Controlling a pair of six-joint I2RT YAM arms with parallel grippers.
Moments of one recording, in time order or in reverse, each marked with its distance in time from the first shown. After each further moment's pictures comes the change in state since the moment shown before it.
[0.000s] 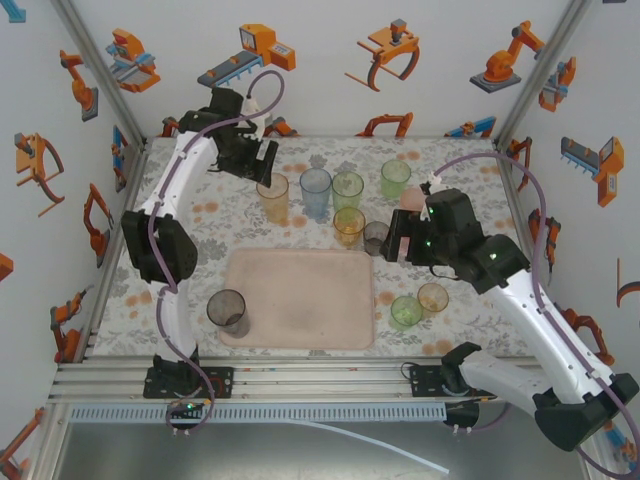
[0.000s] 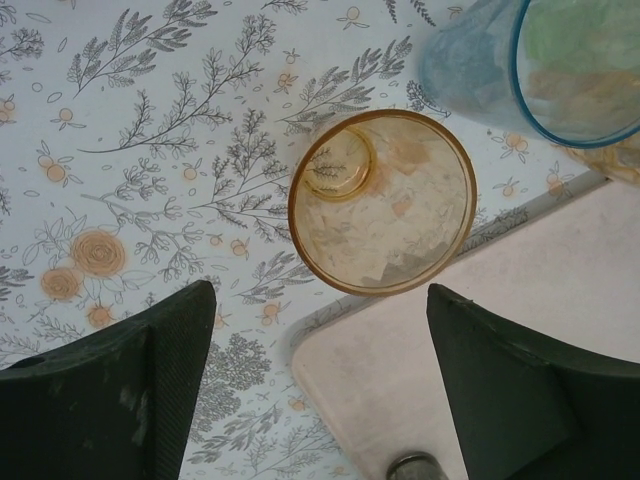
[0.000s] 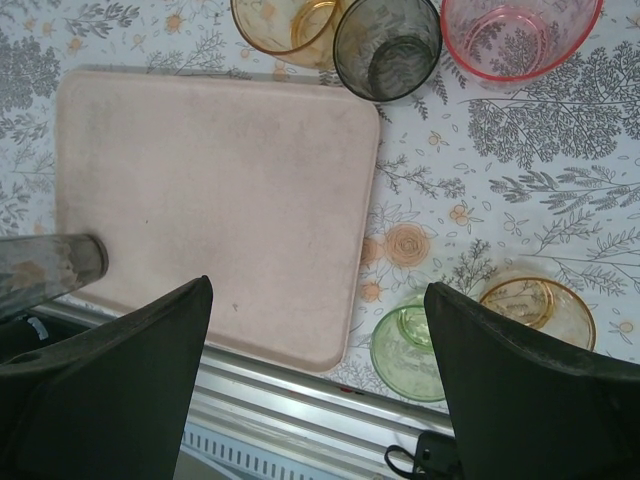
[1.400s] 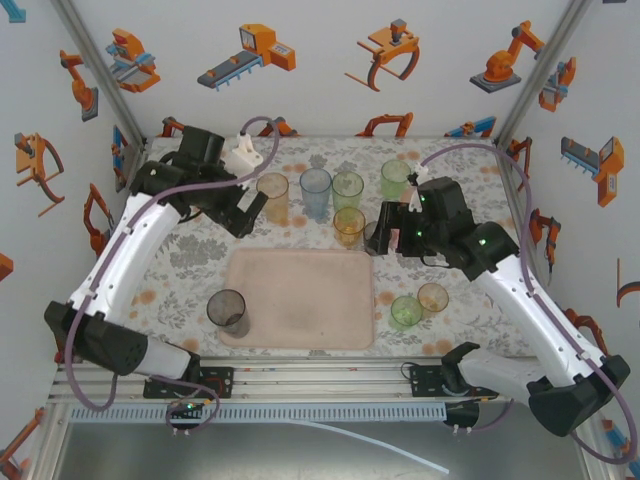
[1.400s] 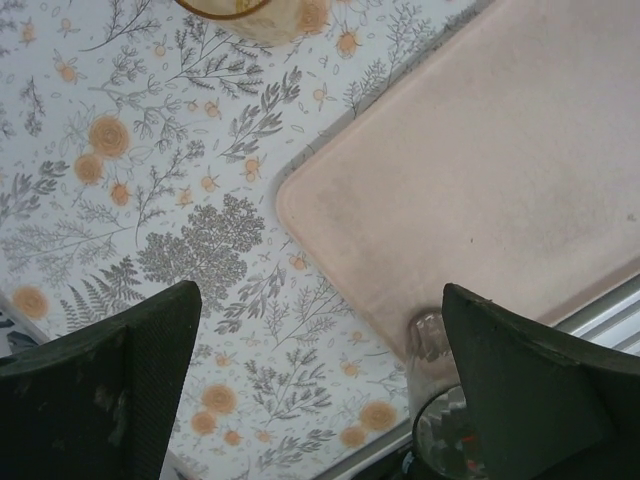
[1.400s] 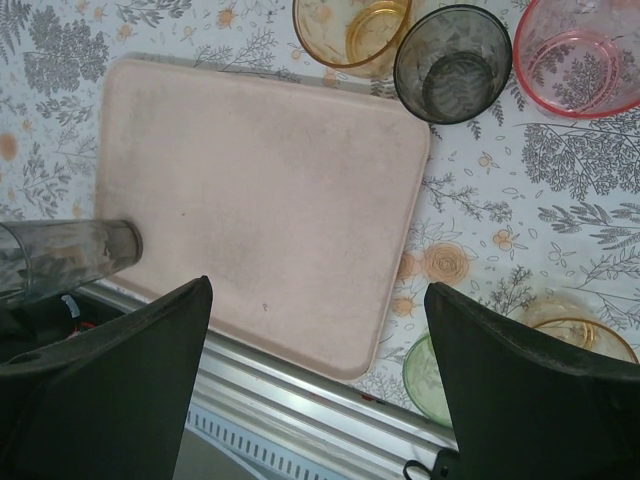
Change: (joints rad) left arm -0.112 -0.642 -0.534 -0.011 -0.105 0.158; right arm 0.000 0.089 0.053 0.050 -0.094 -0.022
